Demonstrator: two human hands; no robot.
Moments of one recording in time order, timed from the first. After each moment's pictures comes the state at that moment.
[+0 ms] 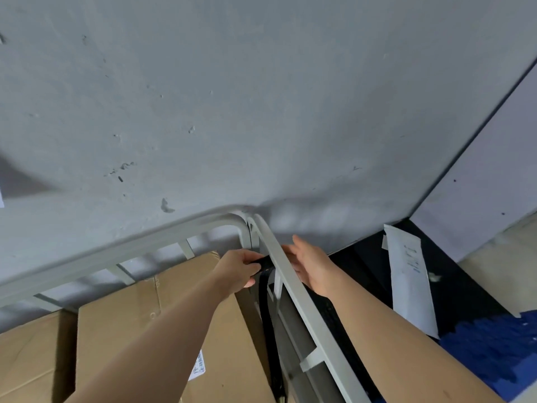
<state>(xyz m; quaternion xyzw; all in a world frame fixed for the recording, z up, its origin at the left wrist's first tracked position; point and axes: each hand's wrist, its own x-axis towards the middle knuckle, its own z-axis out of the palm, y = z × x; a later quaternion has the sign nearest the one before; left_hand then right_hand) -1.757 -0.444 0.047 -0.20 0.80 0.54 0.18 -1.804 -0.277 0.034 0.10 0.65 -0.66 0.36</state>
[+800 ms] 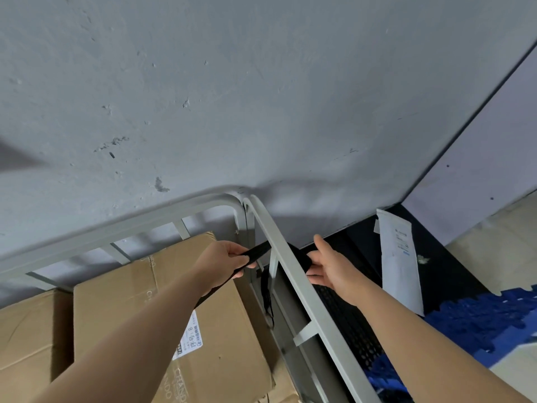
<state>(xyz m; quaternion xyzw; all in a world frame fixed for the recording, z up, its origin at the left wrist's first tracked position) -1.732 -0.465 0.038 -0.14 0.81 0.53 0.20 -1.765 -0.216 0.025 0.07 0.73 -0.58 0.35</state>
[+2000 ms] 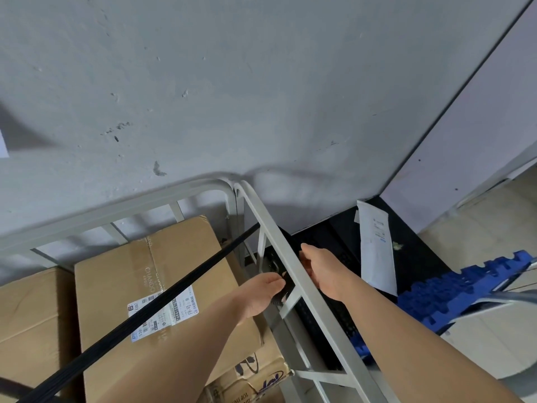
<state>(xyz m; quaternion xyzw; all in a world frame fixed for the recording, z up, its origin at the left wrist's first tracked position) -1.651 -0.376 0.027 -0.07 0.74 0.57 0.36 -1.705 -0.220 0.060 0.20 0.71 -0.58 0.35</state>
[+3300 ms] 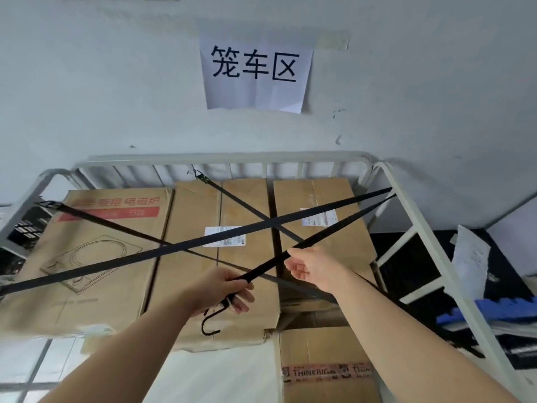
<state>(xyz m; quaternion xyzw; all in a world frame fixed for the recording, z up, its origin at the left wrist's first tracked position) -1.191 -0.621 0.165 -0.26 0.67 0.67 0.22 -1.351 -0.438 0.163 0.08 0.69 -0.56 0.45</state>
